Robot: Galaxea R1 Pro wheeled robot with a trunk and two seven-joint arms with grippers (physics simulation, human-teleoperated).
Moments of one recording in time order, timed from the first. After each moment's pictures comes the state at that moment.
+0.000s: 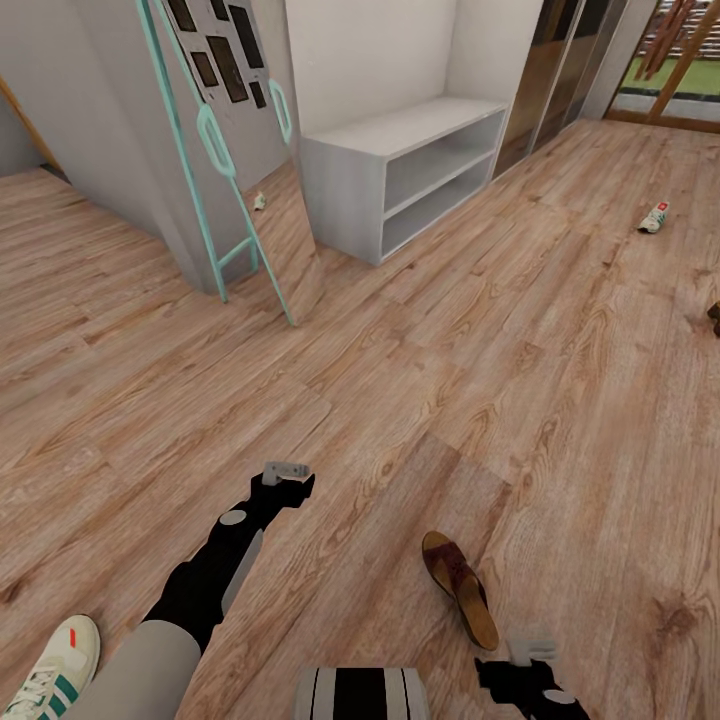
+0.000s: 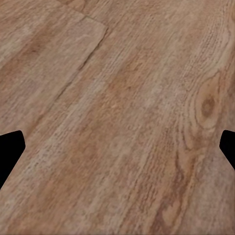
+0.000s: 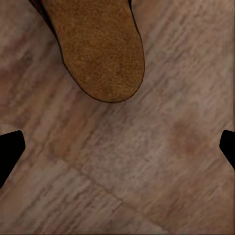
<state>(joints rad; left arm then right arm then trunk) -0.62 -0.05 -0.12 -0.88 0.03 0.19 -0.06 -0.26 -0.05 -0.01 -0.69 0.00 0.19 0.01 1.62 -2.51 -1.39</state>
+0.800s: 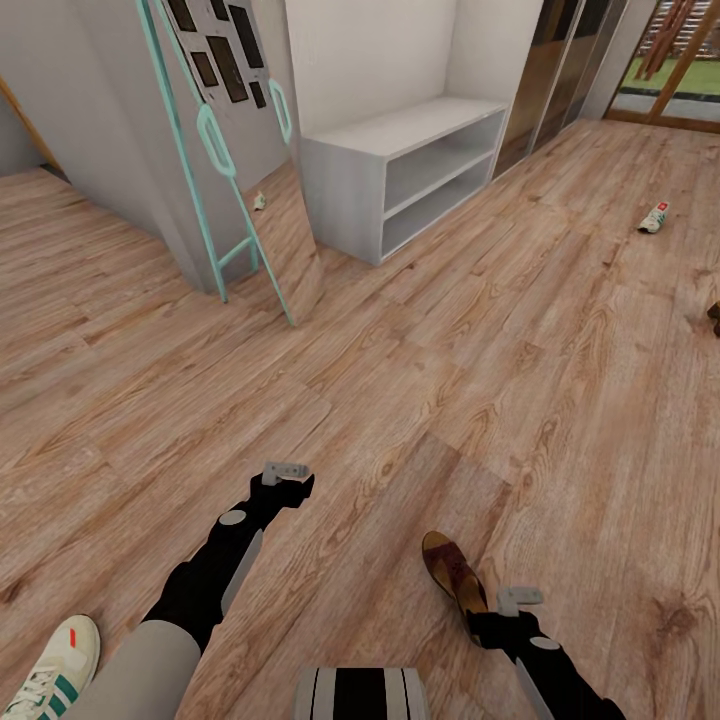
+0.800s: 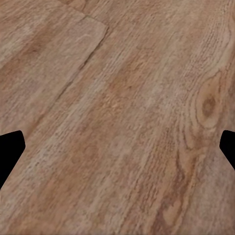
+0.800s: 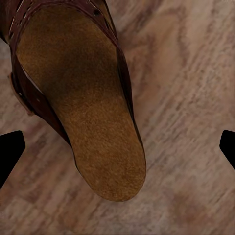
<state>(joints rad) -0.62 -0.05 -0.12 -0.88 0.03 0.19 -0.06 -0.38 -0.05 -0.01 -0.67 -0.01 0.19 0.01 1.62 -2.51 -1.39</state>
